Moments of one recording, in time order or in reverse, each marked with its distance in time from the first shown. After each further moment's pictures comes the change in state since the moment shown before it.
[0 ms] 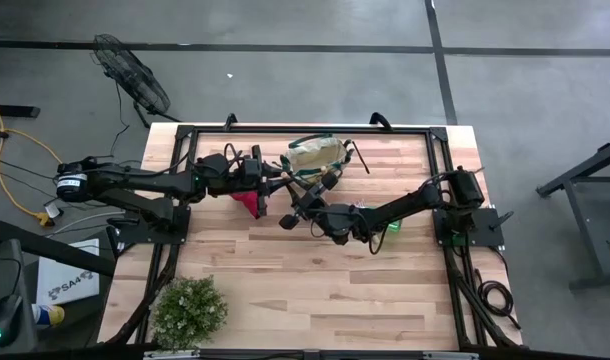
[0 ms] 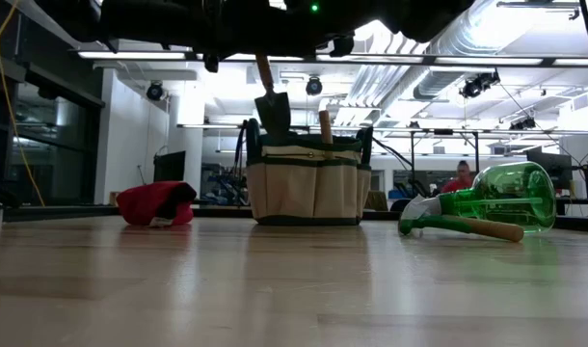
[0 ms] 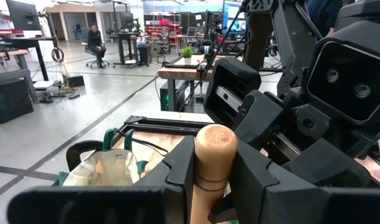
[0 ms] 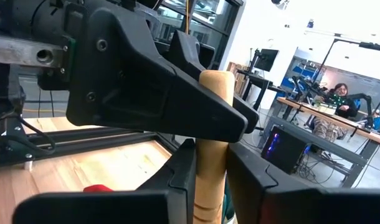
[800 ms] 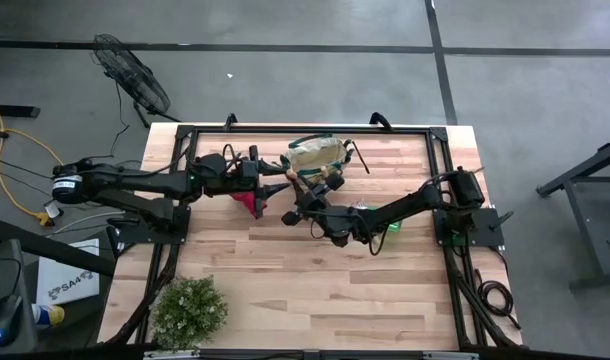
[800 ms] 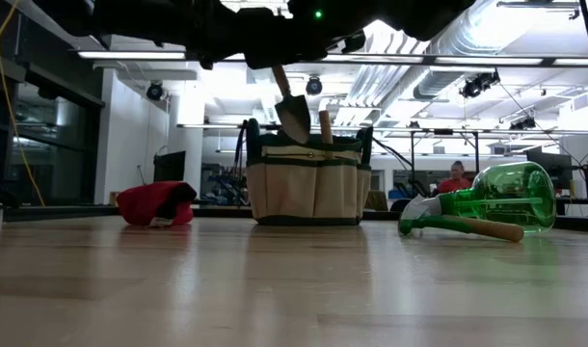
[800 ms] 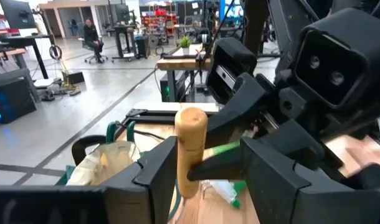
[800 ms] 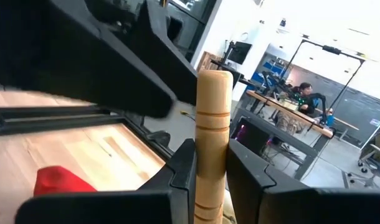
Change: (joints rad) left arm 0.000 -0.060 0.000 -0.105 0.005 0.056; right arm 0.010 -0.001 0.000 -0.030 0.138 -0.080
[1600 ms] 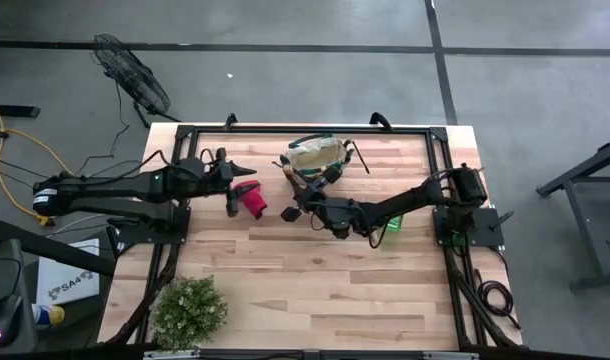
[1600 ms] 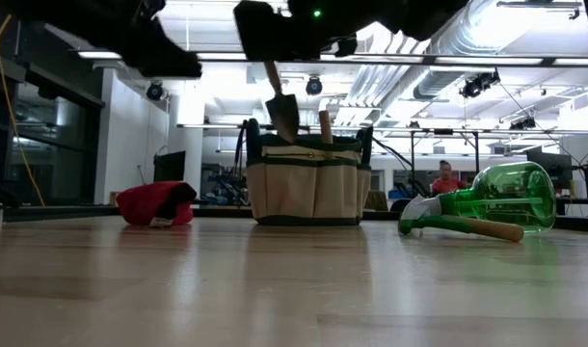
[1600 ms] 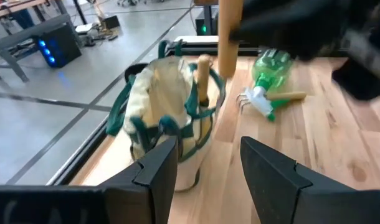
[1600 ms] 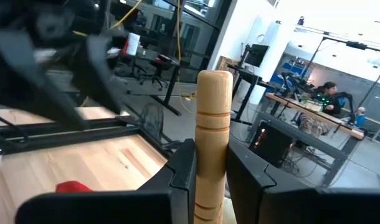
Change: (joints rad) left arm 0.000 -0.387 -0.086 -0.554 -0.187 0.021; right arm -0.042 -0.039 -0.011 -0.031 -0.122 0.076
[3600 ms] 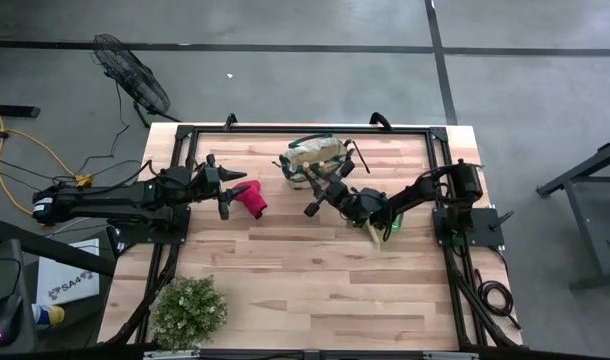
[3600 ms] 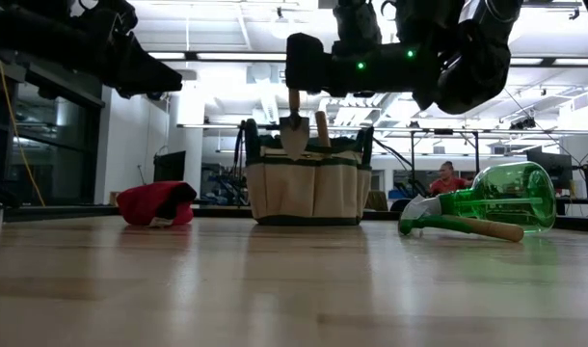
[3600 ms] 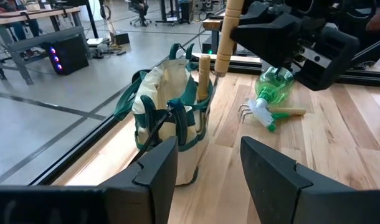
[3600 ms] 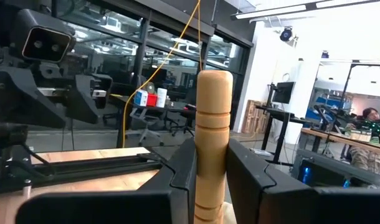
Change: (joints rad) left arm 0.000 -0.211 -0.211 0.115 -0.020 -0.073; right arm -0.113 0.026 -0.364 0.646 -0.315 -0.024
